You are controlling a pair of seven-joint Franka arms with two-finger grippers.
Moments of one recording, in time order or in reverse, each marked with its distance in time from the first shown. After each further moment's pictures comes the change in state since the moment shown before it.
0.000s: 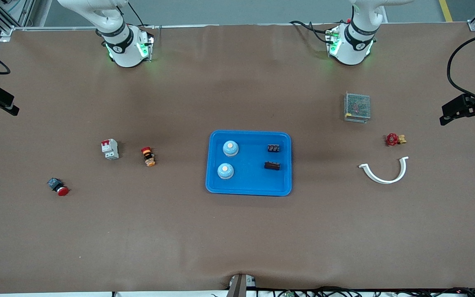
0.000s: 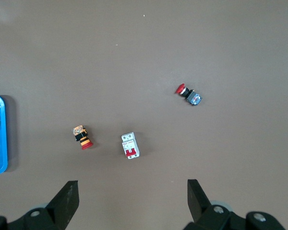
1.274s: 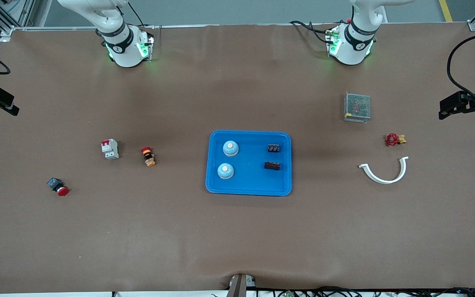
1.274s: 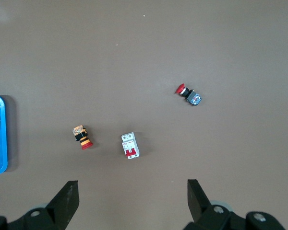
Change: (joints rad) left arm -0.001 0.007 -0.005 0.000 0.057 -0.059 0.056; right arm 0.000 0.000 0.000 0.000 0.000 0.000 0.000
